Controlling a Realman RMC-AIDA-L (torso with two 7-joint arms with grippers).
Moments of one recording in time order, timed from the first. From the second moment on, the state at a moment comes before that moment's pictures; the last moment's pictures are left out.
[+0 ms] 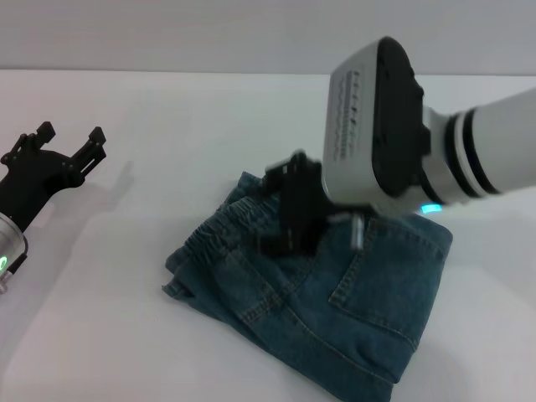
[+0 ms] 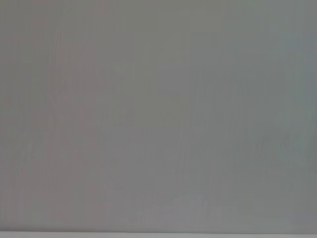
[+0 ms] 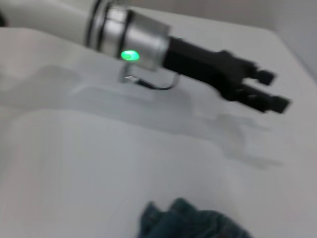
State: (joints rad) left arm -0.37 -2.06 1.43 0.26 0.34 0.98 -0.58; right arm 0.52 2.08 -1.72 -1.42 -2.19 -1.14 2.00
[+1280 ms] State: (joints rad) left arm -0.41 -2.07 1.41 0.26 0.34 0.98 -0.58; right arm 0.65 2.07 -1.42 -1.11 -2.18 -1.79 2.33
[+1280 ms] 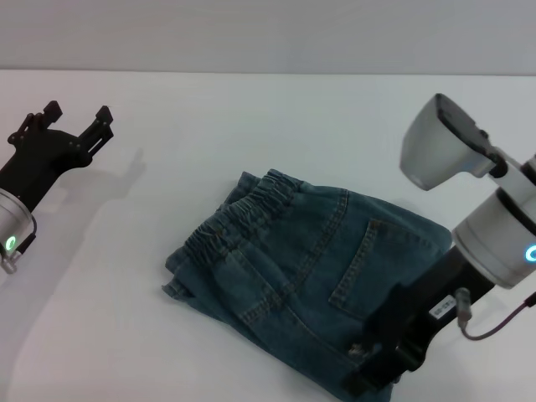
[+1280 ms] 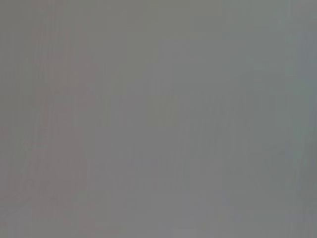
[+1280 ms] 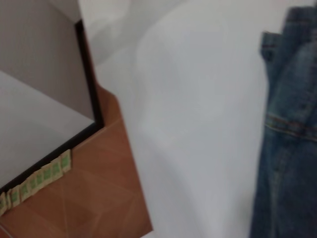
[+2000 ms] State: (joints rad) left arm -0.41 -2.07 1.41 0.26 0.34 0.98 -0.58; right arm 0.65 2.07 -1.32 -1.05 -2.32 -1.71 2.32
